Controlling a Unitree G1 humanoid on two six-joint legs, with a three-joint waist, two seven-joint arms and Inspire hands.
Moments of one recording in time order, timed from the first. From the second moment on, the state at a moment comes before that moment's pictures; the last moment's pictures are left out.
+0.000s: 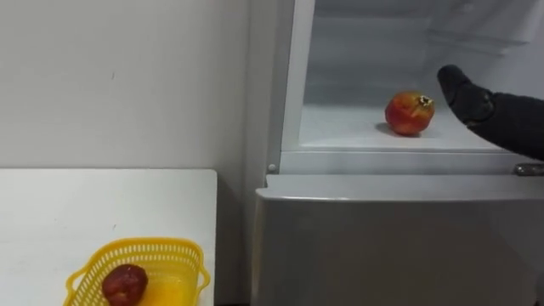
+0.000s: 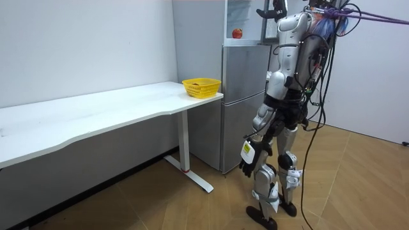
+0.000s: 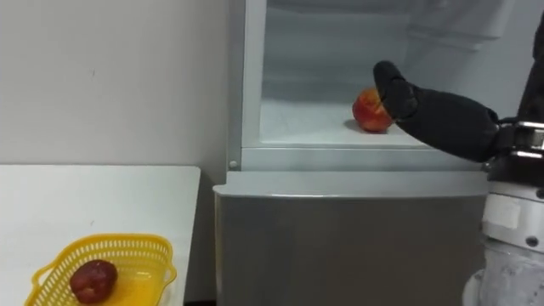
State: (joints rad) left arm 0.19 0.26 0.00 1.19 0.31 0.06 -0.13; right arm -0.29 -0.44 -0.15 -0.33 -0.12 -0.14 -0.45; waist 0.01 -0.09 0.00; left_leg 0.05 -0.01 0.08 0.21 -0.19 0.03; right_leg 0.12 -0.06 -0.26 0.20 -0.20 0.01
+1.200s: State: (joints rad) left arm 0.26 0.30 0.04 1.12 0.32 0.09 -0.14; right arm -0.56 -0.64 -0.13 0.19 0.31 0.00 -0.27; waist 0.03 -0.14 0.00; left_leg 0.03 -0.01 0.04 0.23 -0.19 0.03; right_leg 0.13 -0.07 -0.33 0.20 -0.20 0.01
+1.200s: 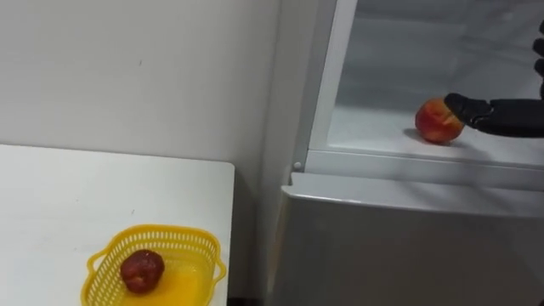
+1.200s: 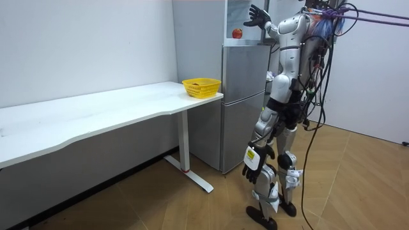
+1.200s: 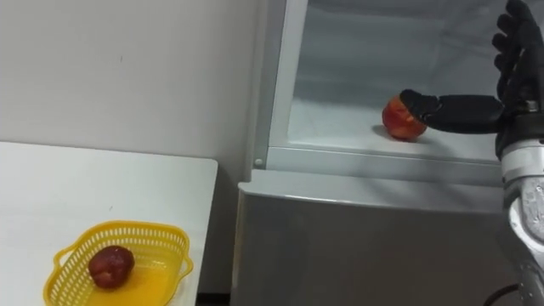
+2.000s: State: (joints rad) left arm 0.28 0.32 0.04 1.07 0.33 0.10 -0.15; right arm -0.69 -0.78 0.03 0.48 0.32 0.02 -0.21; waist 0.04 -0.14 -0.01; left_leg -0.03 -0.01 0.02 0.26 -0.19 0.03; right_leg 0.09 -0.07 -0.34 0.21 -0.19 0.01
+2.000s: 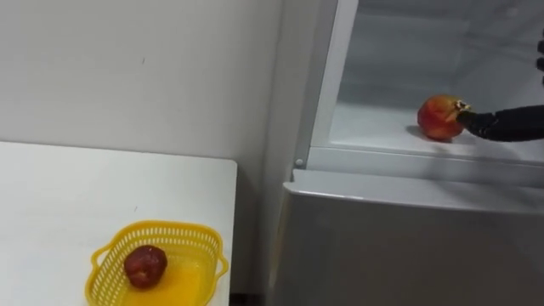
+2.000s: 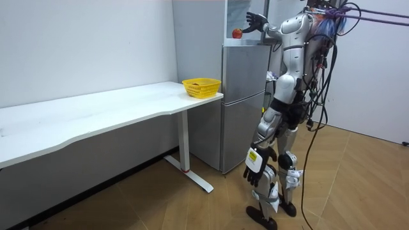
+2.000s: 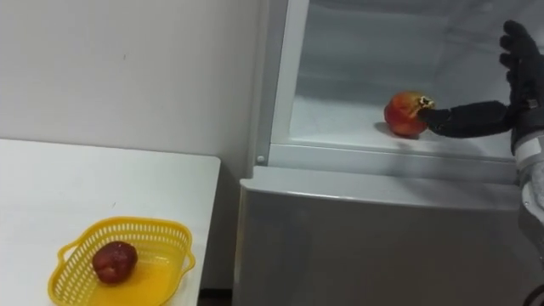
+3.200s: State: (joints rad) left arm 0.29 0.34 0.03 1.04 0.32 0.13 -0.12; right arm -0.76 -0.78 0.10 0.66 0.40 0.04 -0.19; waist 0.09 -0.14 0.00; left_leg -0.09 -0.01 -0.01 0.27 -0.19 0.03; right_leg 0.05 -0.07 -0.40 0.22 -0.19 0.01
